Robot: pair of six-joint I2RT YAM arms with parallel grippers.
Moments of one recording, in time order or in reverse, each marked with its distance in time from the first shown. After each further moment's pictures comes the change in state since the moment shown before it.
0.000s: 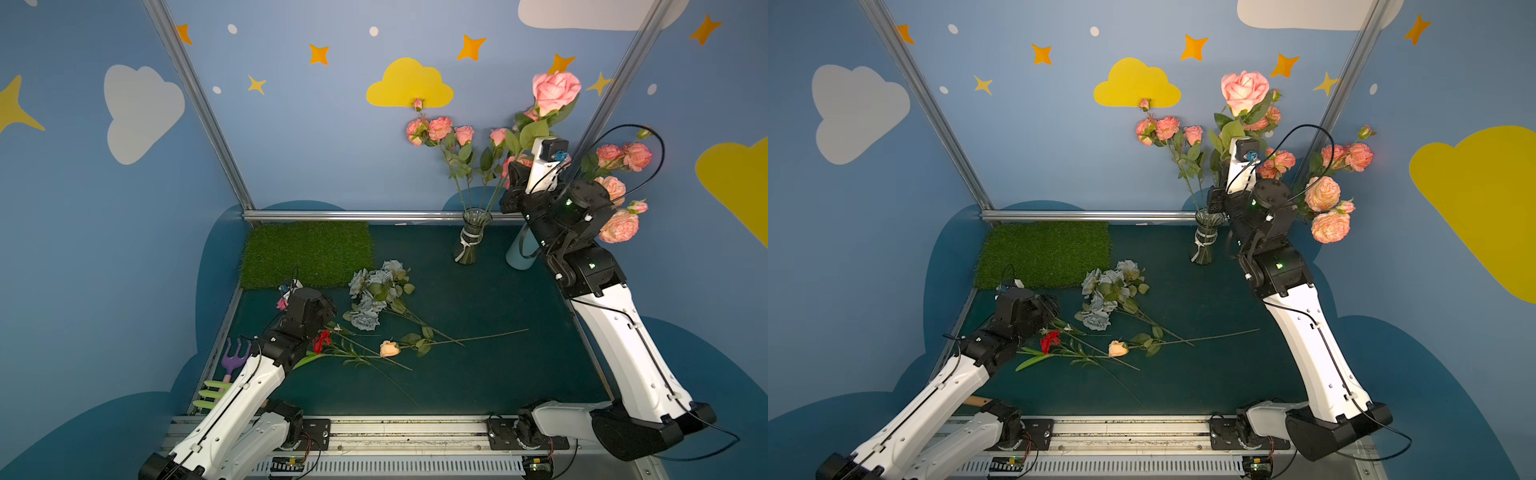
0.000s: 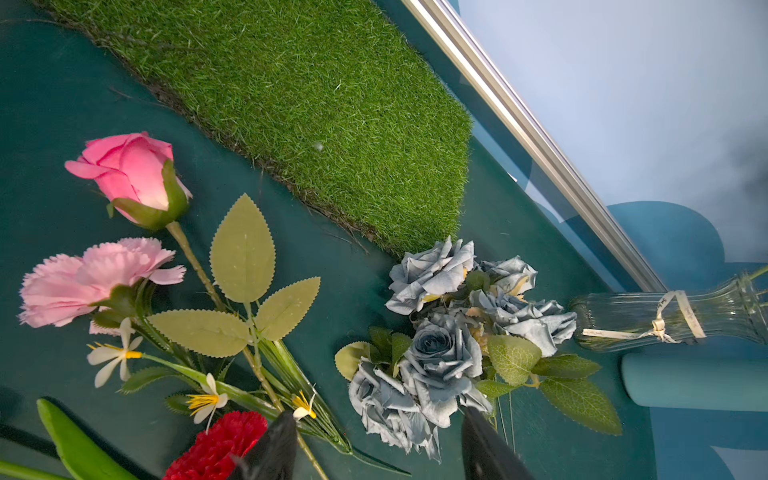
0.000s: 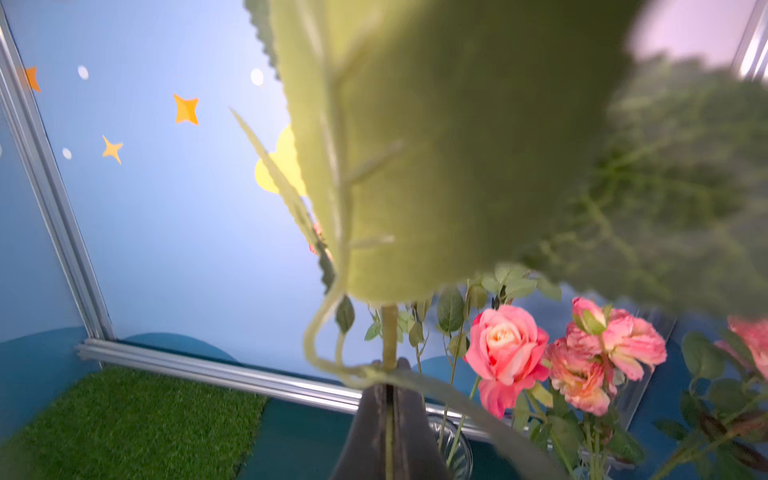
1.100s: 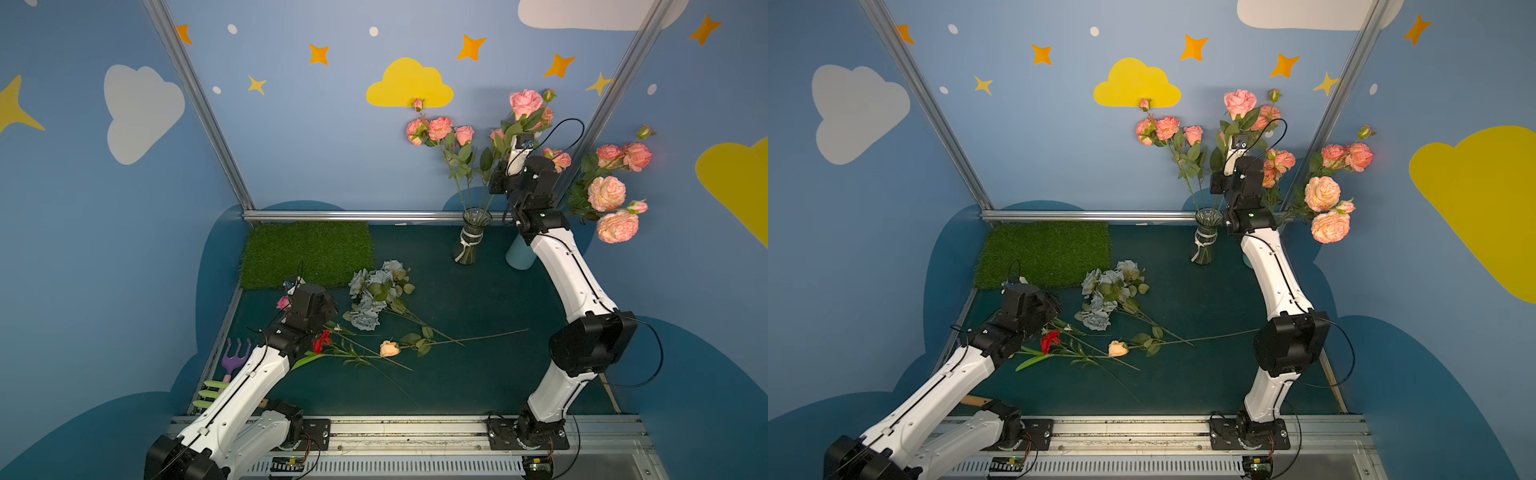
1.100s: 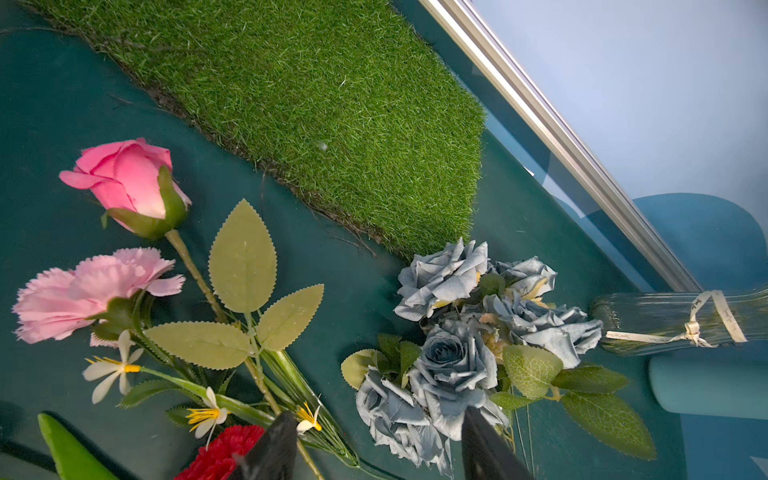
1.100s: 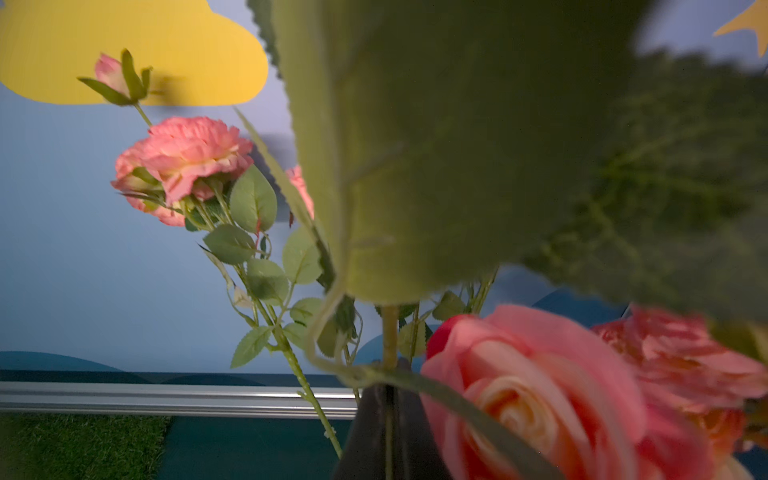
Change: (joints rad) left arm -0.001 0.076 0.025 0.009 -0.018 0.020; right arm -0.203 0.475 0.124 0.065 -0.066 0.082
